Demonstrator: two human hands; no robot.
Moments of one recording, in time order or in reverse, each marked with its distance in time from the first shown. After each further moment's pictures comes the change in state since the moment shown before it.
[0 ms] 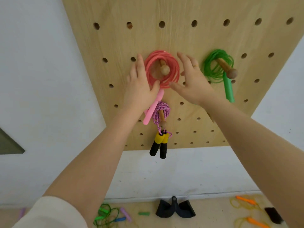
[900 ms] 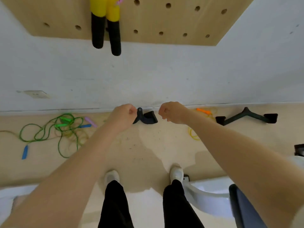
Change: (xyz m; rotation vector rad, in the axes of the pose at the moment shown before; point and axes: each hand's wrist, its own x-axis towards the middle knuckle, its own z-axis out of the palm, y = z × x) left_hand -0.306 -0.061 0.231 -0.082 -0.915 -0.625; right_hand -0.310 0.196 0.150 -0.043 -1.096 0.620
